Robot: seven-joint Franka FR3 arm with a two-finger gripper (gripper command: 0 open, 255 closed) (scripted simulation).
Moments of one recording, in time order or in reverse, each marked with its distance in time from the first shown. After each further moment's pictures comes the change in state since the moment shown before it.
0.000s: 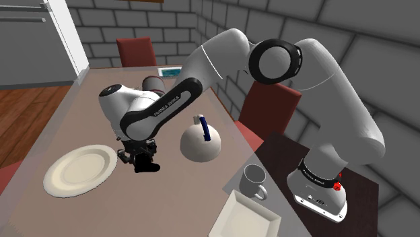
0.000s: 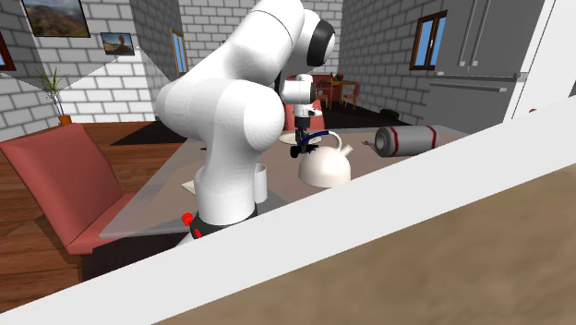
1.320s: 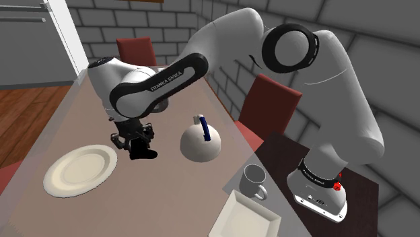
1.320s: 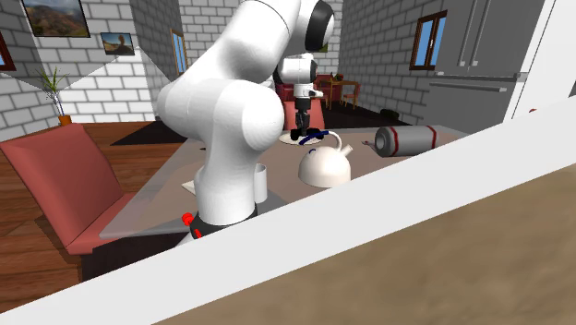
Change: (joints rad) arm -0.020 -0.121 0.036 0.016 0.043 -0.133 -0.022
